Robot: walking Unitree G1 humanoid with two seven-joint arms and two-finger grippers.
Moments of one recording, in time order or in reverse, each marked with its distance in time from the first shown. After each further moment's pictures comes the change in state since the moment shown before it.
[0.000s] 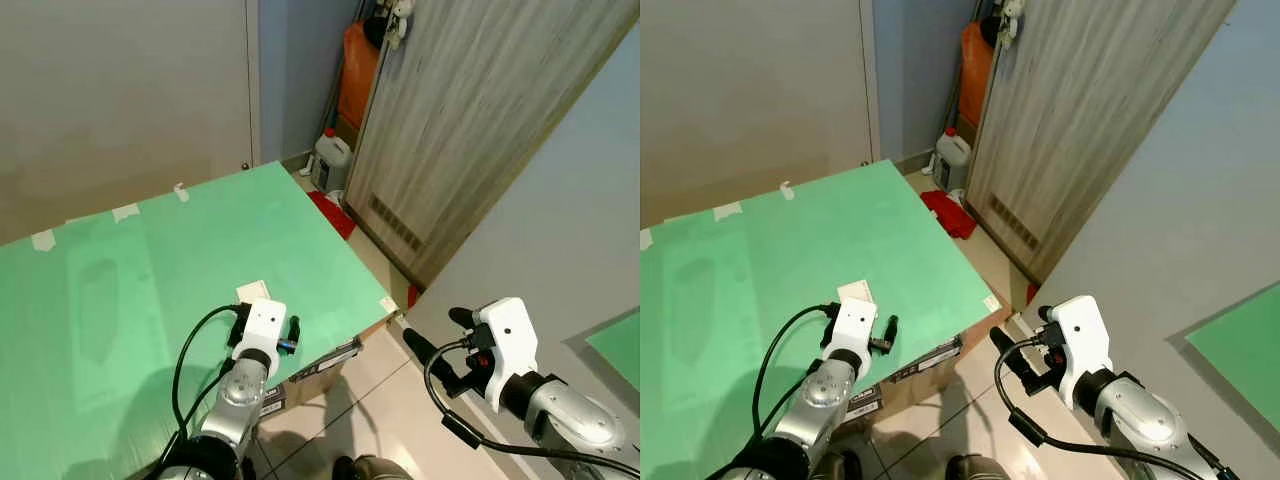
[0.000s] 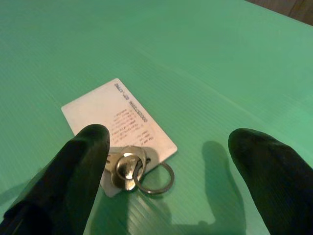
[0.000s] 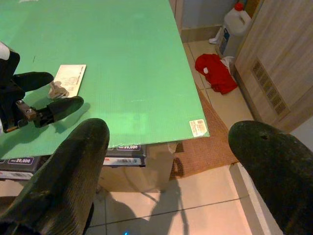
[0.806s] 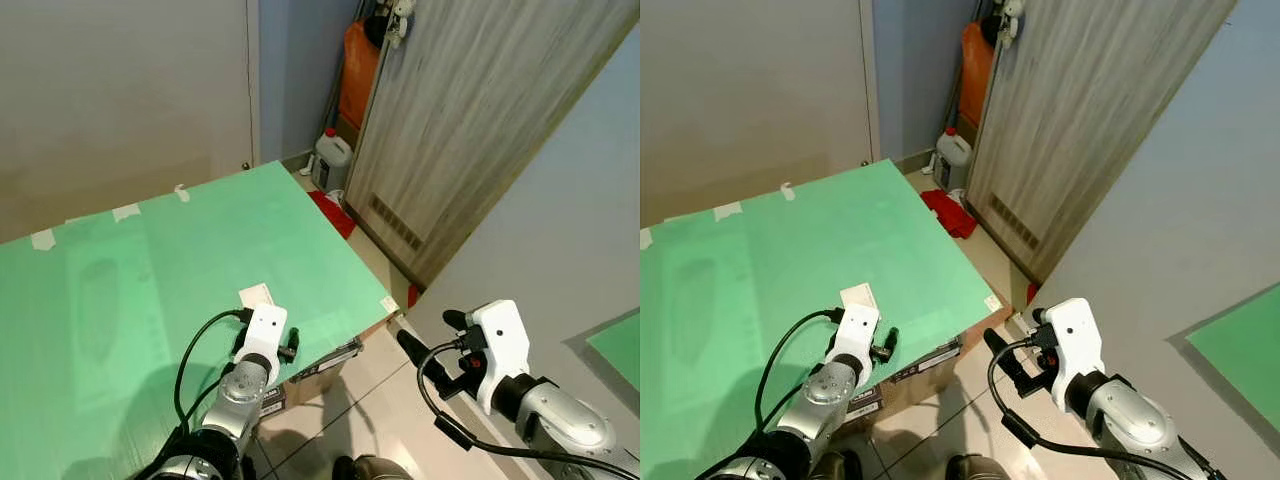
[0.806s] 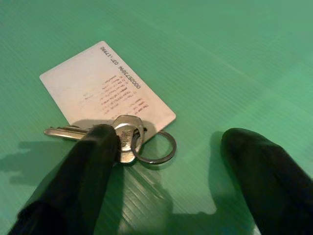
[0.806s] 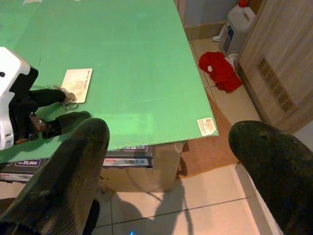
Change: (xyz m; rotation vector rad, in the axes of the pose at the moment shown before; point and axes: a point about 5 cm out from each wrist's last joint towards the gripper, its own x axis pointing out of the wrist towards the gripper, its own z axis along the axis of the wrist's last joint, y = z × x) left arm 0.002 -0.002 -0.013 -0.023 0.120 -0.058; right arm 0.003 0.007 -0.002 0.018 0.003 0.008
